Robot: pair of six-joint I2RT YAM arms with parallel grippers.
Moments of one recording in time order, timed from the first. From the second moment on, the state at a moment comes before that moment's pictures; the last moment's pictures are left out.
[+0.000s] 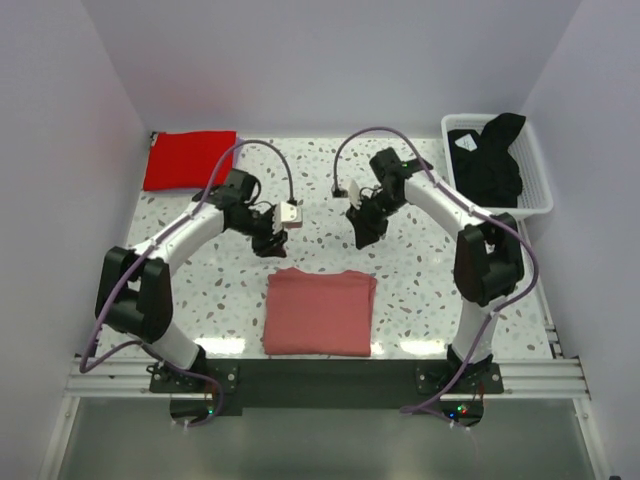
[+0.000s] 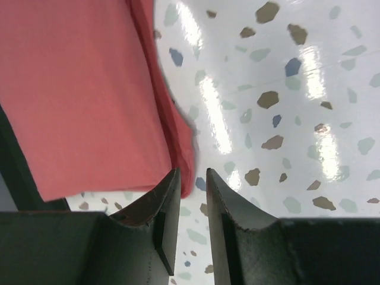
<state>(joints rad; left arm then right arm) -0.32 1.60 1.12 -0.72 0.74 0.98 0.42 1.89 1.54 -1.05 -0.59 -0.73</state>
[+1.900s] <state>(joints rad) -0.89 1.54 0.75 -0.13 0.29 0.84 0.49 2.25 1.75 -1.06 -0.95 -0.33</state>
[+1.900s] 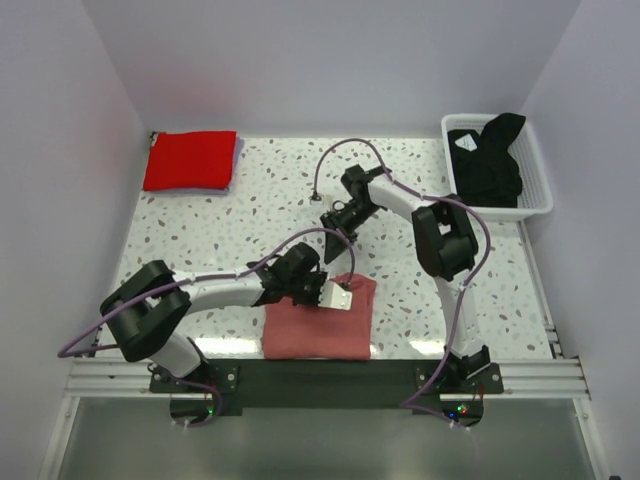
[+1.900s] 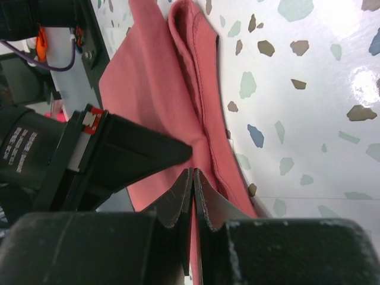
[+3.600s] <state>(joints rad) -0.99 1.37 0.58 0.25 0.06 0.97 0.54 2.46 1.77 -1.27 -0.99 -0.52</state>
